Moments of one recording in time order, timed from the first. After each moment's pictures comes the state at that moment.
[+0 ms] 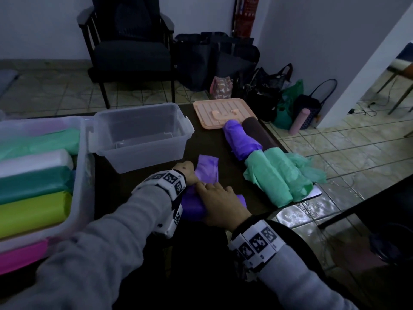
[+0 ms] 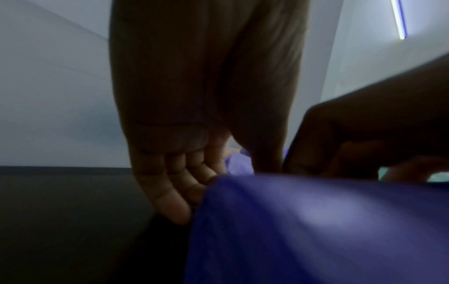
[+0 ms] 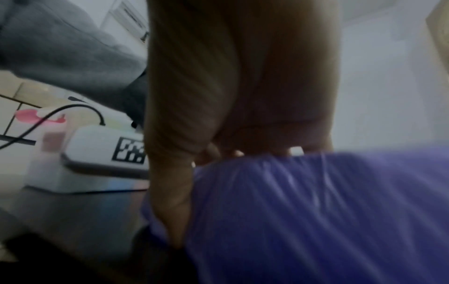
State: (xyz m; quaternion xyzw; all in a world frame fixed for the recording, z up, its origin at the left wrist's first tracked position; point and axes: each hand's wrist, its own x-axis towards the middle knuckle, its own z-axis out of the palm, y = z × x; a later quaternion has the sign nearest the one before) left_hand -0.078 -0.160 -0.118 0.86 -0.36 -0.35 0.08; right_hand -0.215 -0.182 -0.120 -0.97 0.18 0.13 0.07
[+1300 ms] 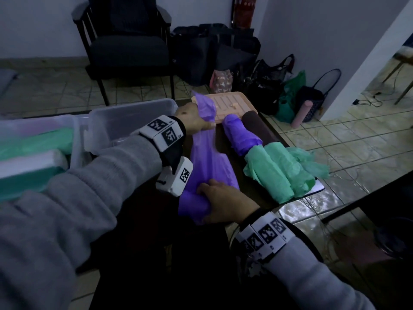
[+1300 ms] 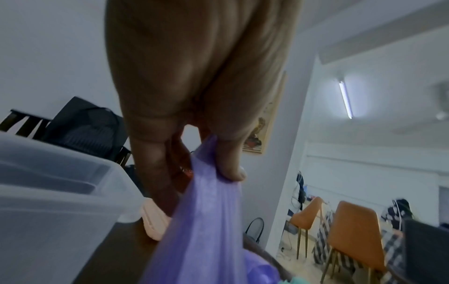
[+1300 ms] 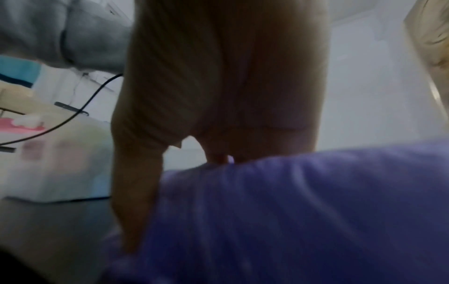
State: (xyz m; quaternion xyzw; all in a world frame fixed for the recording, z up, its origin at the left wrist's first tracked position) left_hand -0.048 -0.204 -0.042 0.85 -0.41 -0.20 0.27; right_hand -0.221 -0.201 -0.128 -0.97 0.17 0.15 0.13
